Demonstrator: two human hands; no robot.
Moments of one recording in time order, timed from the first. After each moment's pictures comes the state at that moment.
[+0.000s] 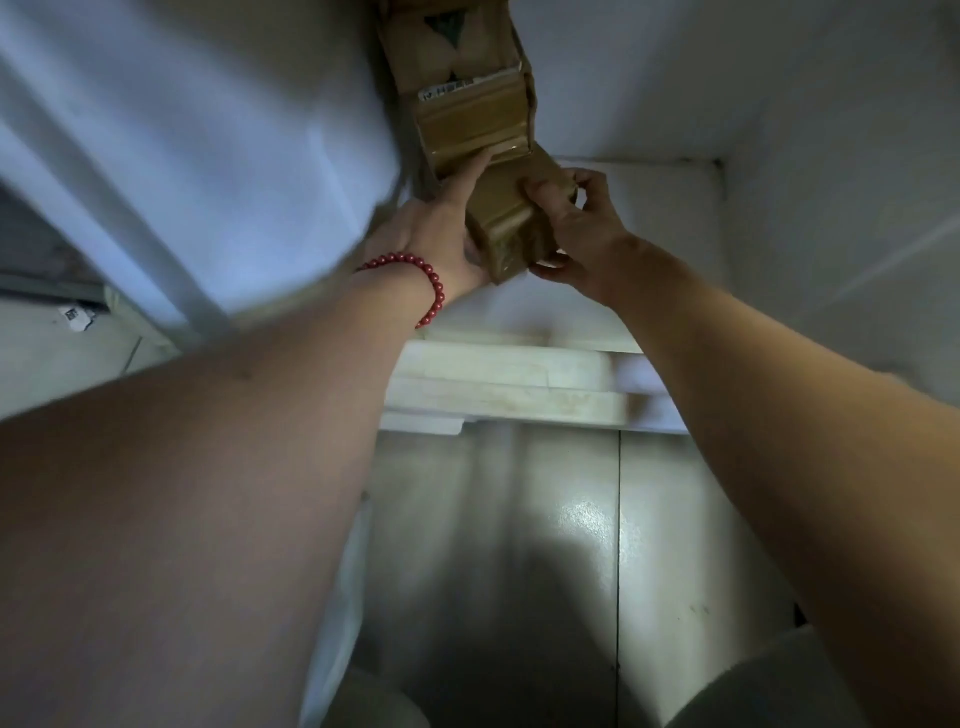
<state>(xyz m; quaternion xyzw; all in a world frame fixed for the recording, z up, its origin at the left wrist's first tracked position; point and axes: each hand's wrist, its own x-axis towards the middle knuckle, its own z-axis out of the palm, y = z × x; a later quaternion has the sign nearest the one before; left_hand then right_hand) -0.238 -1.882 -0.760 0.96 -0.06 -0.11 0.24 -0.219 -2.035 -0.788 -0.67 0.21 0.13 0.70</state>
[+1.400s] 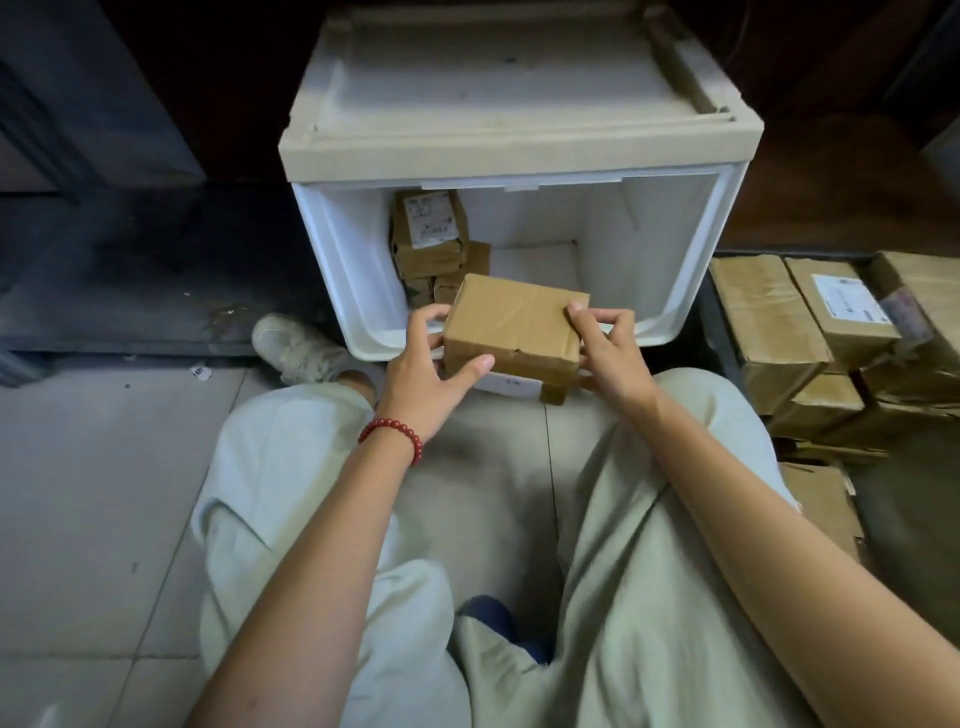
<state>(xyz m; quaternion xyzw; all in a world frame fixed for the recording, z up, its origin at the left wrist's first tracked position) -0.510 -1.869 -0.624 0.86 -0.05 -0.07 0.50 -0.524 -2.067 -0.619 -0.70 0.22 0.00 0.68</state>
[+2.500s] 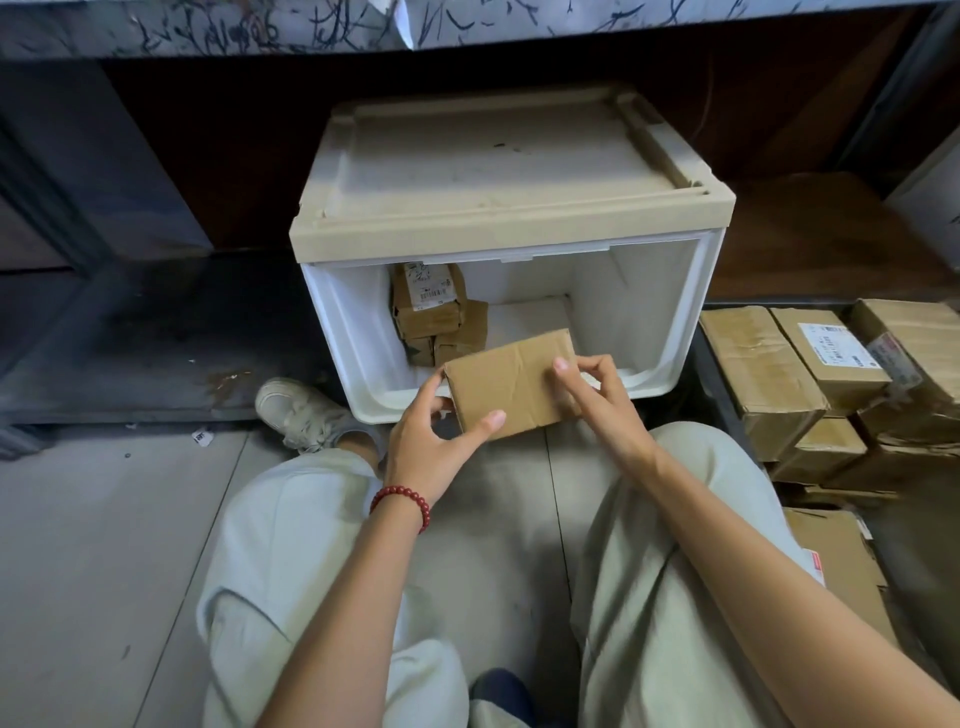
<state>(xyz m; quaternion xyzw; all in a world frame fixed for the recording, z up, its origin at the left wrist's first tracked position) -0.505 -1.871 -0.626 0.85 0.00 -0.07 0.53 -0.517 -2.069 -0.628 -0.73 0.14 -0.03 0.67</state>
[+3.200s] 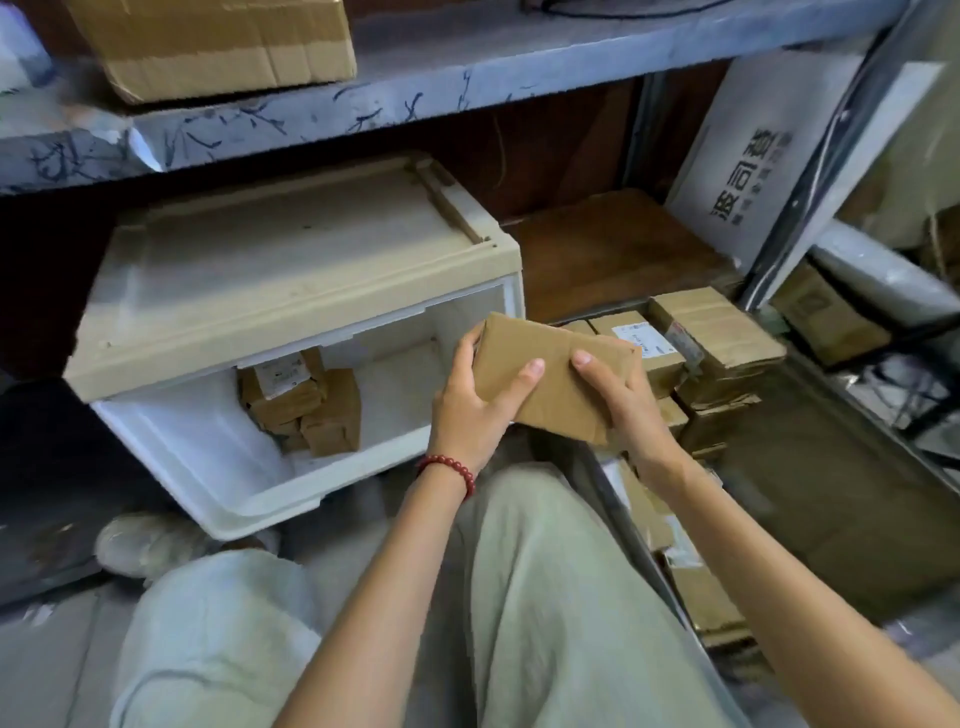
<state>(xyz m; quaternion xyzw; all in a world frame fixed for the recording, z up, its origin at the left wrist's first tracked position) -0.506 -2.042 -0.553 0.78 -0.21 -0.11 0.58 -0.590 -2.183 -0.565 -0.67 0.21 -0.17 0.70</state>
